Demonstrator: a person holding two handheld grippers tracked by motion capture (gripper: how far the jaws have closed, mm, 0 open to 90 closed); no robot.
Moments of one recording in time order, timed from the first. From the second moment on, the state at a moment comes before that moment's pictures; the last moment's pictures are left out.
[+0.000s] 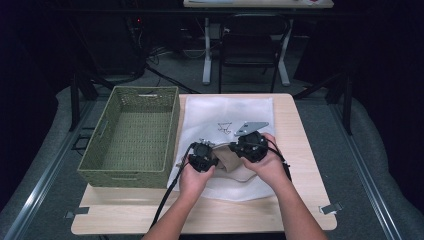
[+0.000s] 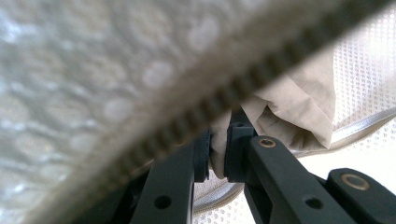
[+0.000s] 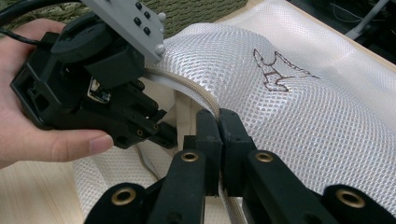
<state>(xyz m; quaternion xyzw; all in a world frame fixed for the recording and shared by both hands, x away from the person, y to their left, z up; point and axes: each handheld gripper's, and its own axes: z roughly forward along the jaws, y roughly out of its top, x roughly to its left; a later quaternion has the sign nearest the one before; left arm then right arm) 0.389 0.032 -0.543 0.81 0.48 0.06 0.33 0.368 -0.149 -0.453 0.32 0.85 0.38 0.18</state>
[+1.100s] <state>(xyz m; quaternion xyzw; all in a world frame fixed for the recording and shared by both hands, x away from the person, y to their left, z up) 0.410 0.030 -0.542 0.78 0.52 0.07 0.34 0.367 -0.147 -0.453 0.31 0.85 0.37 0.18</state>
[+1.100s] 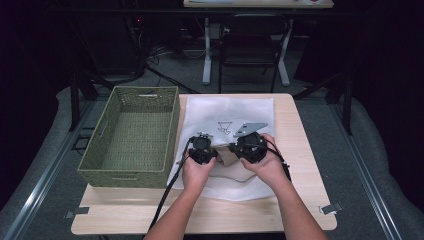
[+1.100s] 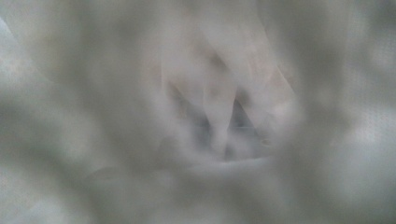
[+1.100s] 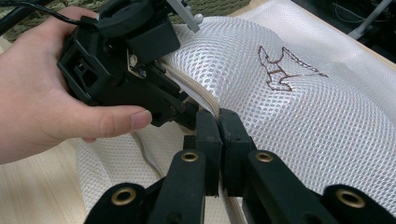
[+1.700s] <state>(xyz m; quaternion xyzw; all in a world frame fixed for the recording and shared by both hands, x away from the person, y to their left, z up) 0.408 0.030 -0.538 0.78 0.52 0.07 0.34 0.367 -0.148 -0.453 0.31 0.85 0.38 0.18</state>
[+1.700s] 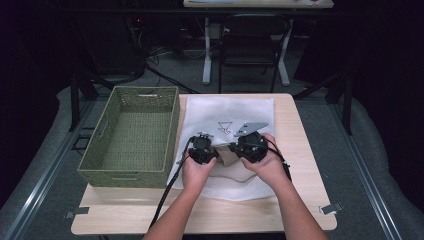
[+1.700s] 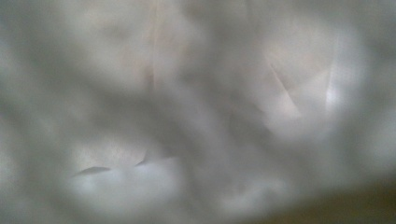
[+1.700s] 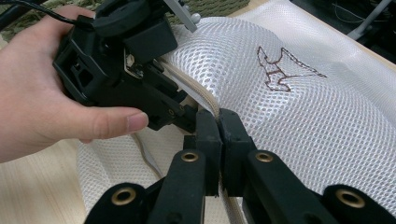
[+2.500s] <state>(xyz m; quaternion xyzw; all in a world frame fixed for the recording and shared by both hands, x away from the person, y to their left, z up) 0.382 0.038 -0.520 0.81 0.48 0.05 0.34 0.368 -0.152 -0.451 0.32 0.85 0.38 0.18</state>
